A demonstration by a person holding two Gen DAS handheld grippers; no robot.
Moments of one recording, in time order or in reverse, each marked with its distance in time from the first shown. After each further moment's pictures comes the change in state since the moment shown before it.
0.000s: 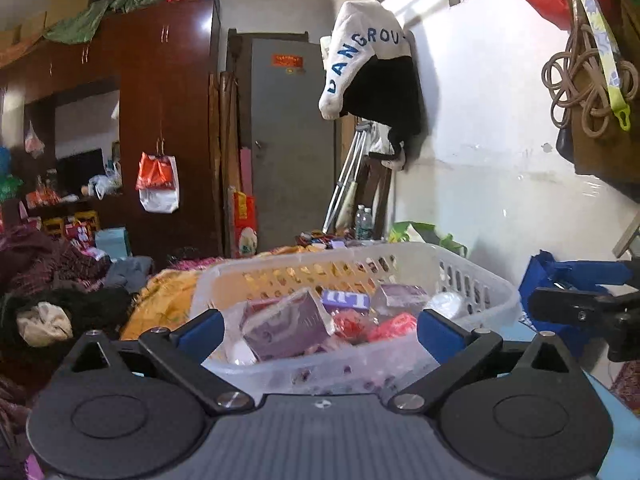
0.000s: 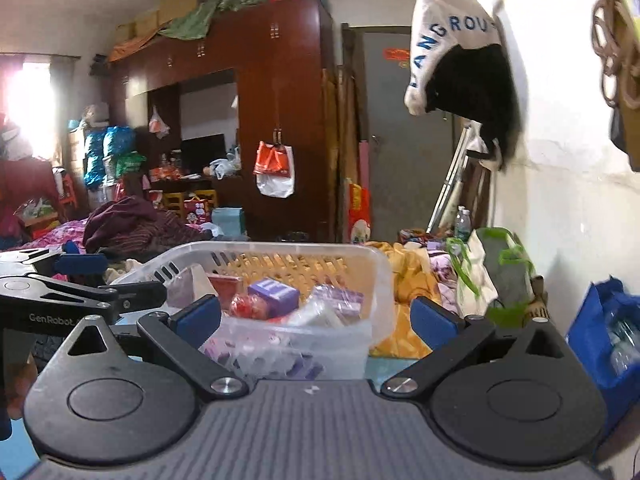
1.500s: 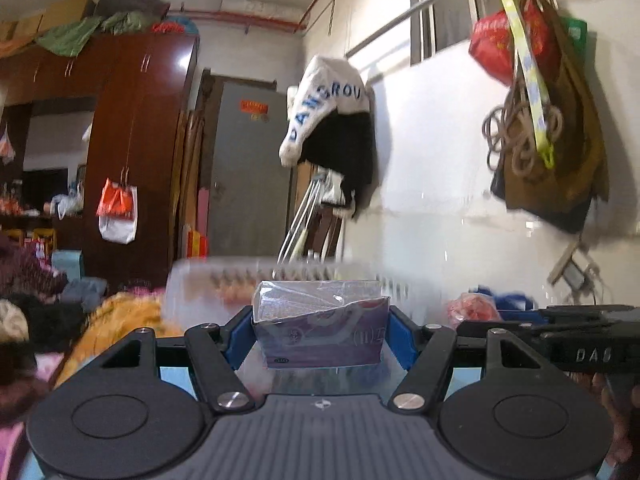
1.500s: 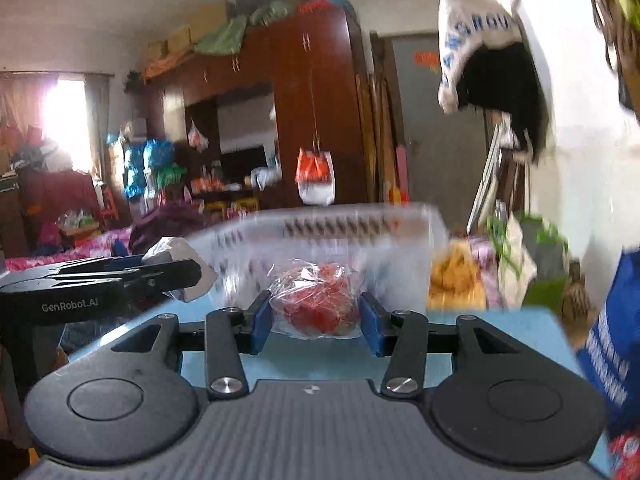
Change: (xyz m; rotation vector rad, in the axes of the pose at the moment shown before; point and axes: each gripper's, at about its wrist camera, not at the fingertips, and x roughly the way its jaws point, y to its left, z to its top) left arm -0.057 0.009 -0.042 -0.051 -0.189 -0.164; right arm -0.036 0.032 -0.039 0.002 -0.069 0.136
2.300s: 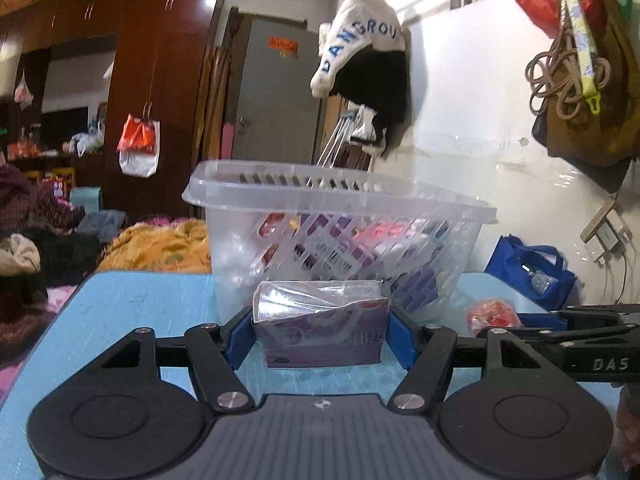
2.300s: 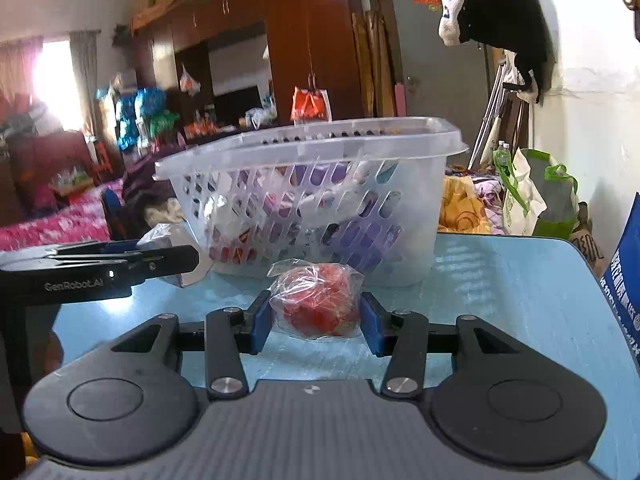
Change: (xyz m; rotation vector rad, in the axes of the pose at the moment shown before) left arm 0.026 0.017 -0.061 -0.059 0.180 0.066; right arm 0.024 -0.011 -0.052 0.061 0.209 0.003
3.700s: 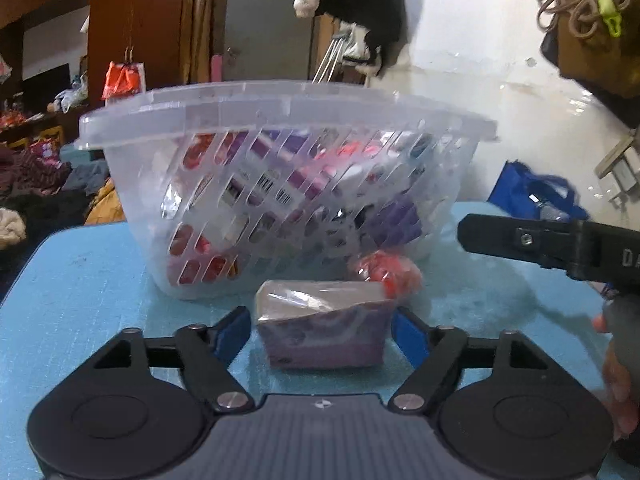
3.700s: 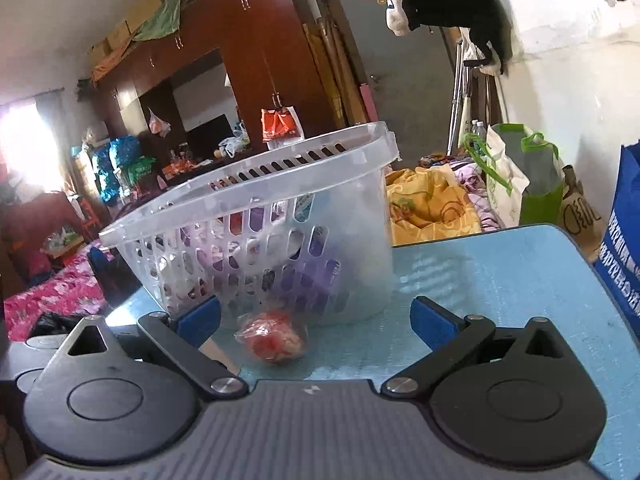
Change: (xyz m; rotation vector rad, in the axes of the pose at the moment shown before) left arm 0.059 -0.044 -0.001 0.037 0.275 0.030; right arm 0.022 -0.046 0.012 0.176 -0.013 -0.030
